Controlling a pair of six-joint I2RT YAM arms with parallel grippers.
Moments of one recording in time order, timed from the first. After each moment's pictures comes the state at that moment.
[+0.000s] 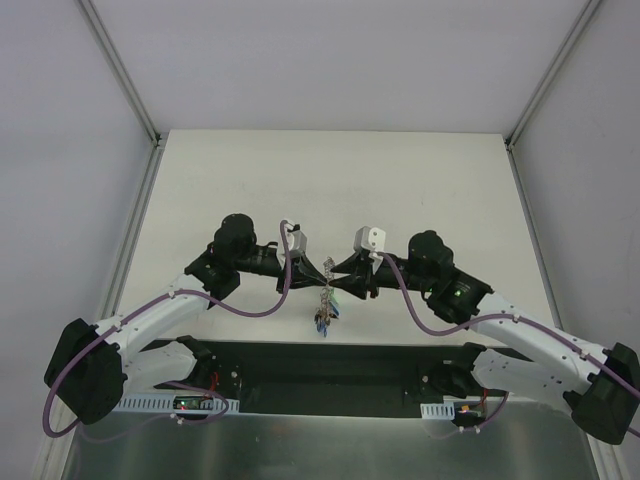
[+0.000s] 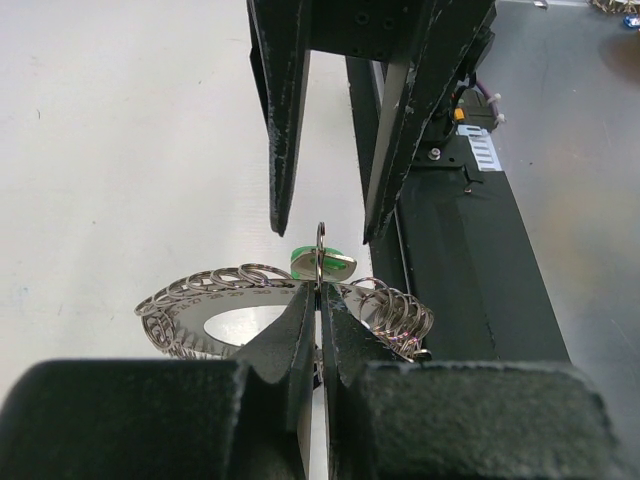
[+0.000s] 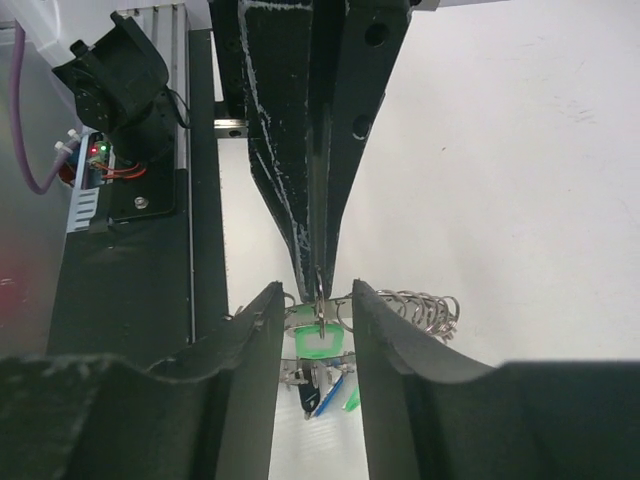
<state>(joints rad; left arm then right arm) -0.62 1.07 0.61 0.21 1.04 0.08 0.87 0.94 0.67 0.07 -0.54 -0.12</state>
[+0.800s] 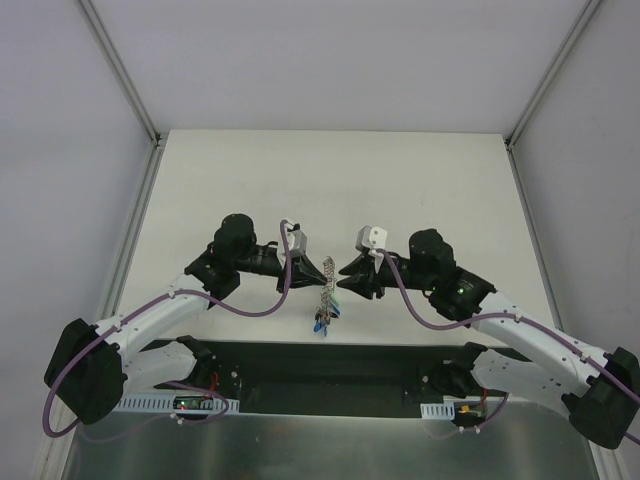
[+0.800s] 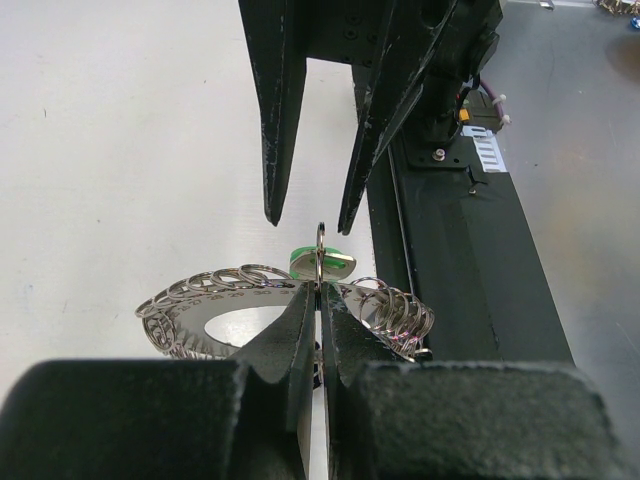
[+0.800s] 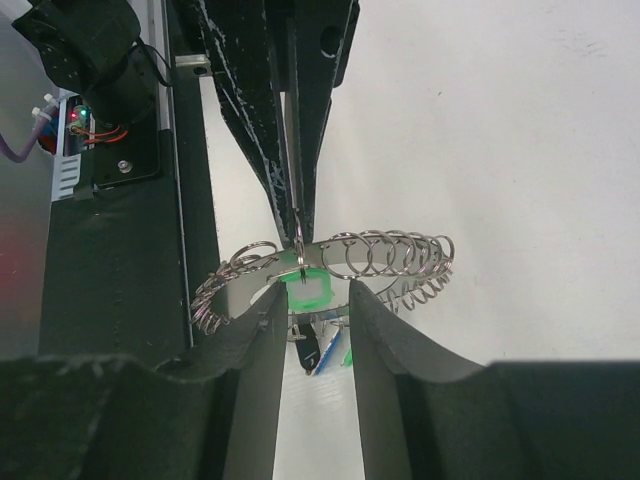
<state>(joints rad) -0.62 1.07 0.61 0.21 1.03 0.09 0.82 0.93 0.67 -0.05 -0.53 -0.14</state>
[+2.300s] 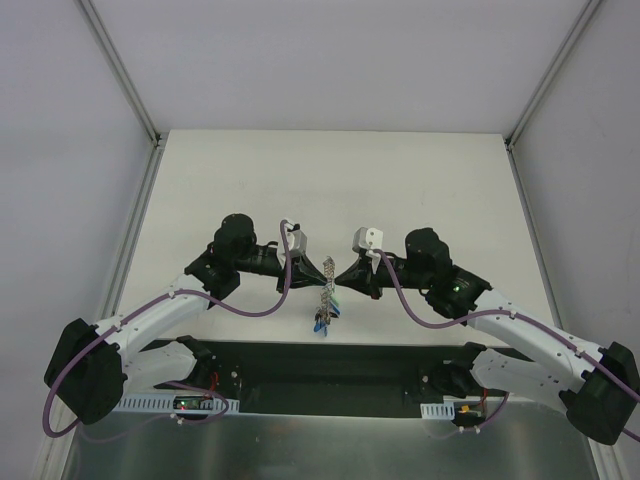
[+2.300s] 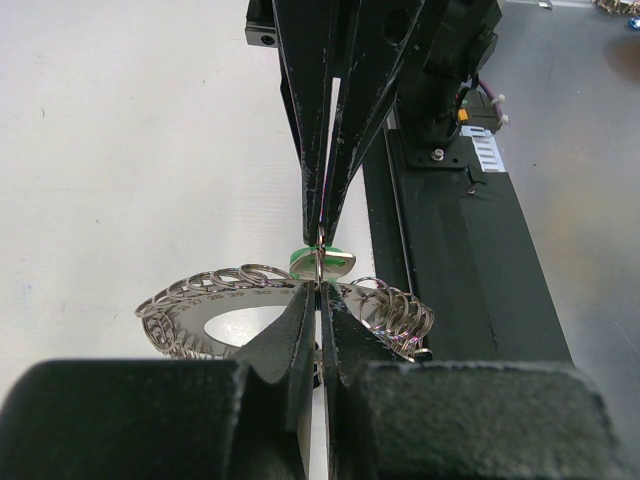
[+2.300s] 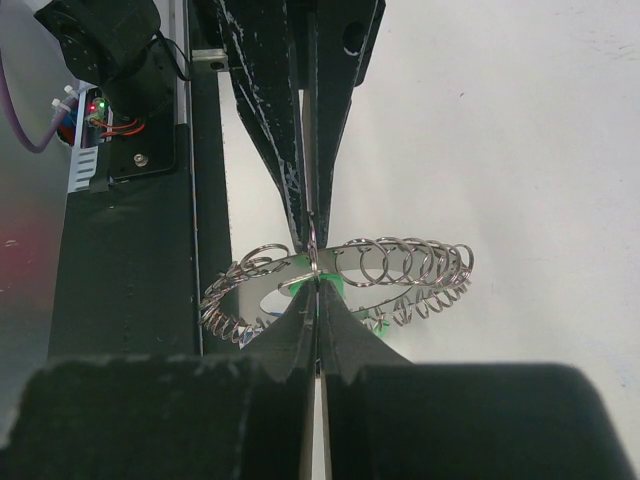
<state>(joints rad) -0.62 1.07 0.61 0.21 1.03 0.08 0.82 0.96 0.67 -0.03 -0.59 -0.15</state>
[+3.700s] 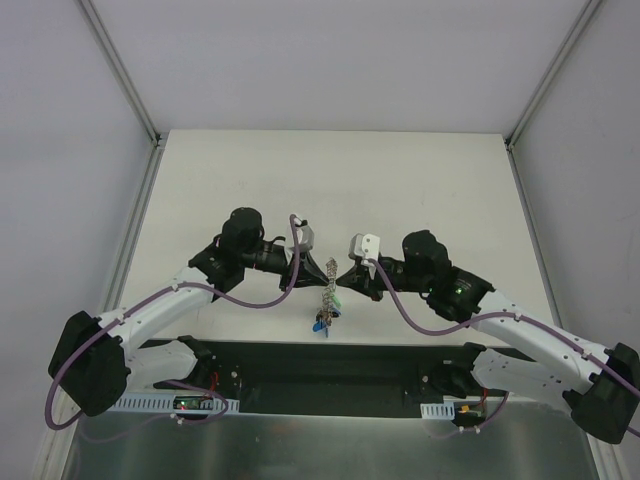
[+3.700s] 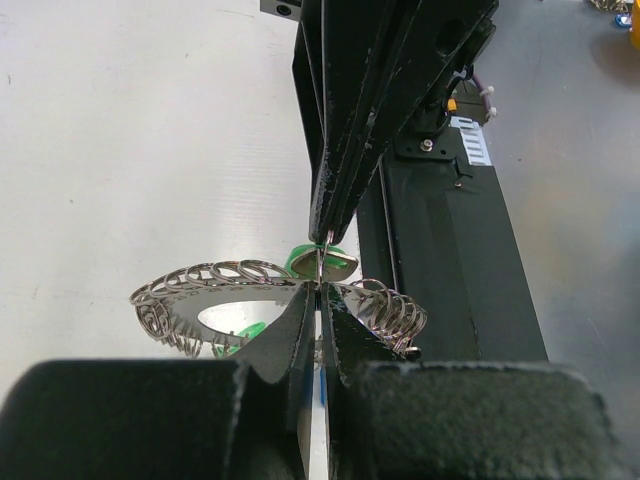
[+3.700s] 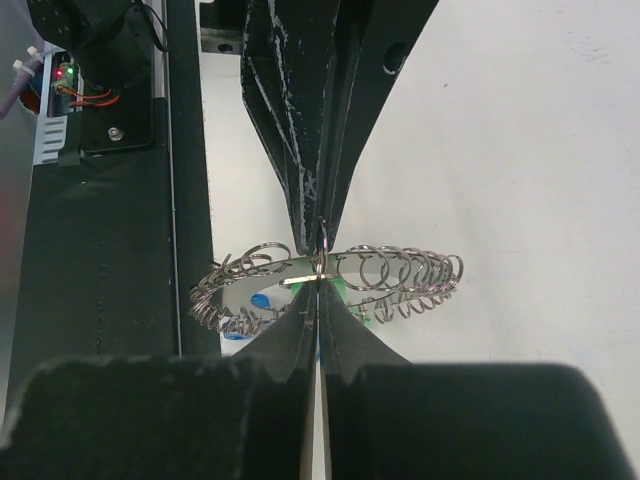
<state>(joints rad) -0.64 1.12 0.68 0.09 1.02 0.09 0.87 0.94 0.70 -0.12 -0.51 -0.24</state>
